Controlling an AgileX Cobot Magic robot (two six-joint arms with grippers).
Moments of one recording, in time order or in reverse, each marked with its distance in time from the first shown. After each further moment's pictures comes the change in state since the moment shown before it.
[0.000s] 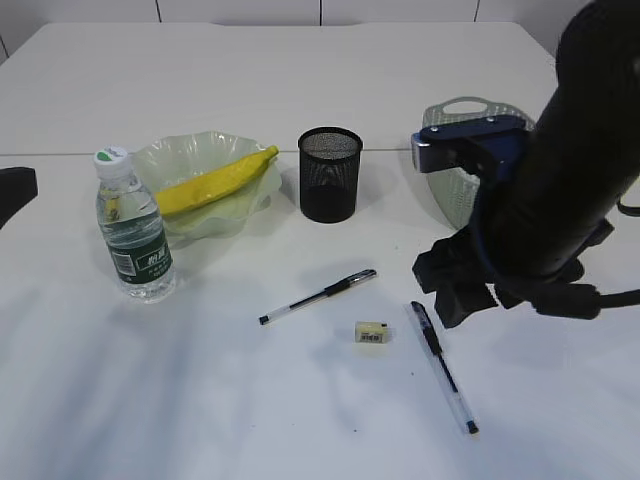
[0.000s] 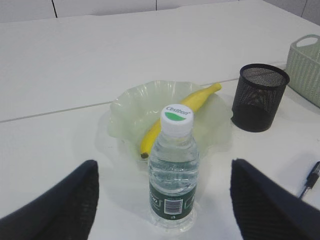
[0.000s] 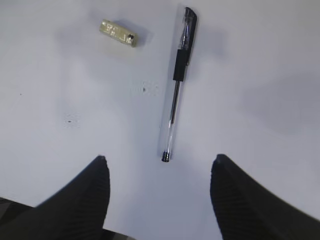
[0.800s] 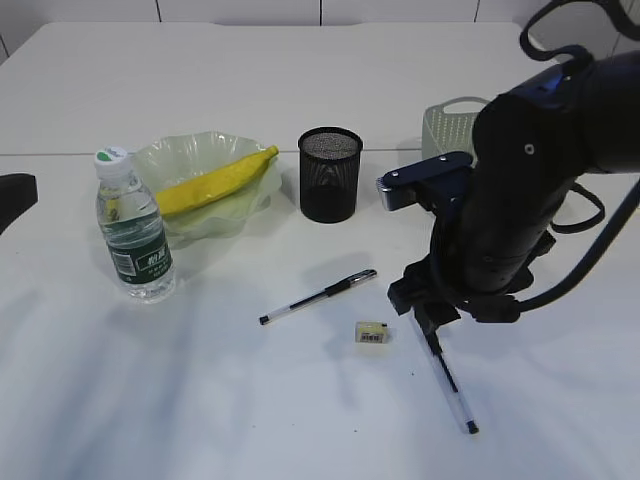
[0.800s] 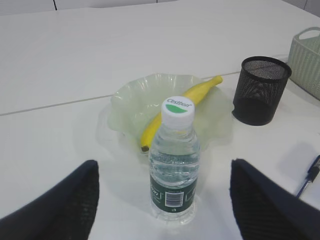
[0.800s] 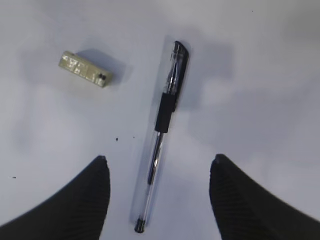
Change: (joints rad) left arm 0.000 0.000 0.000 0.000 0.021 0.000; right arm 0.000 0.193 -0.008 -0.121 -0.171 0.010
